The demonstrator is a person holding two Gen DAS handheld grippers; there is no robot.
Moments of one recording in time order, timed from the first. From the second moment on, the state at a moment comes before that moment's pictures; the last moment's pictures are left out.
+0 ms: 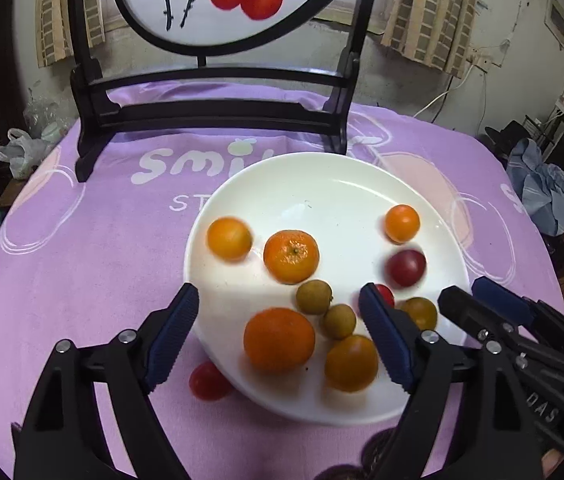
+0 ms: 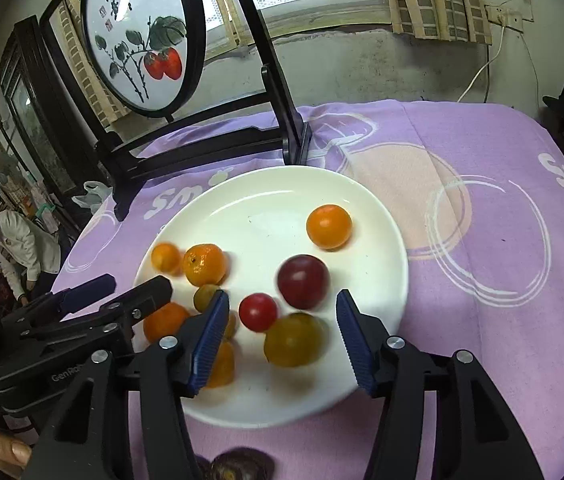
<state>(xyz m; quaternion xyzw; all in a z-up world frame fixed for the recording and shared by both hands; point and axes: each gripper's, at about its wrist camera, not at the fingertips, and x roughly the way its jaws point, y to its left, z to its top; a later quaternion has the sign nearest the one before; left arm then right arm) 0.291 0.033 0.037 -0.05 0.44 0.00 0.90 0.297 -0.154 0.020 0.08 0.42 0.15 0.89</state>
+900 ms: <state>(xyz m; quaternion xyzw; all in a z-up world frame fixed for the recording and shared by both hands) 0.100 0.008 -0.016 -0.04 0.45 -0.06 0.89 0.127 -0.221 -0.036 -0.03 0.46 0.10 0.88</state>
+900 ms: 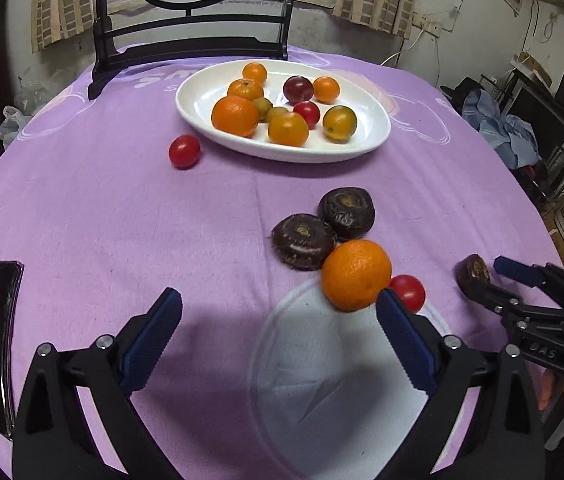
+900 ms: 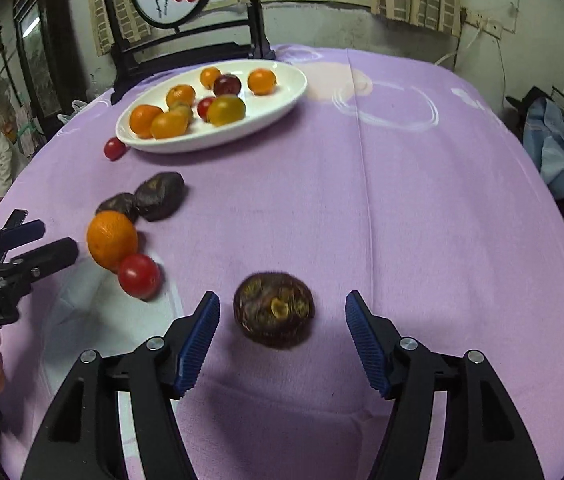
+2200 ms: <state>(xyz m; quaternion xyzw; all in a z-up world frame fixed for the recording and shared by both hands) 0.122 -0.039 -0.037 0.03 0.50 -0.06 0.86 0.101 -0.214 -0.022 0.03 0.43 0.16 0.89</state>
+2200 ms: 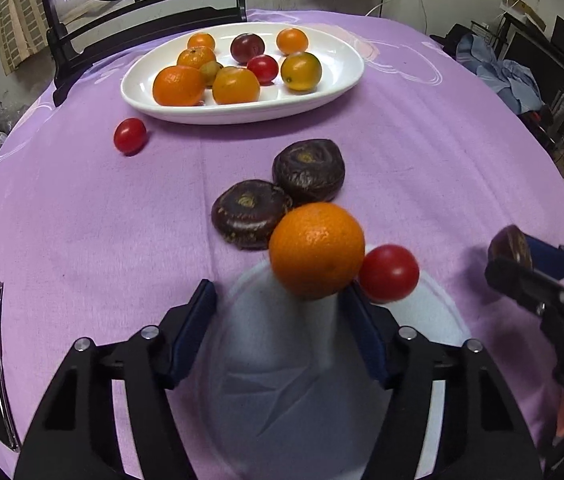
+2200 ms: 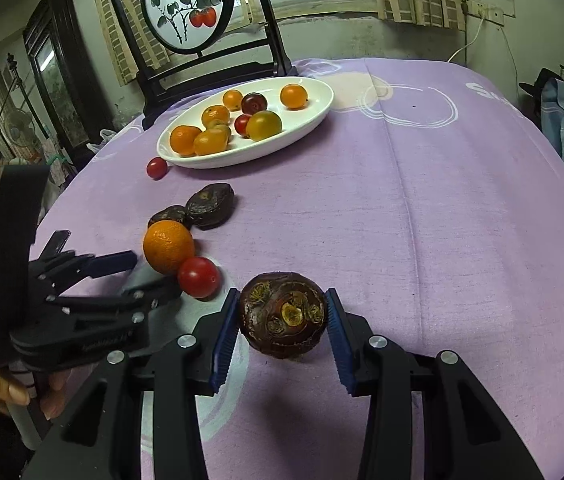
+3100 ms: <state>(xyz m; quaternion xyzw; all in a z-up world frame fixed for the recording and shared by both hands) 0.107 -0.028 -0.025 0.00 0.50 -0.07 0.87 0.102 -0.210 -0.026 0.02 0.43 0.17 0.89</state>
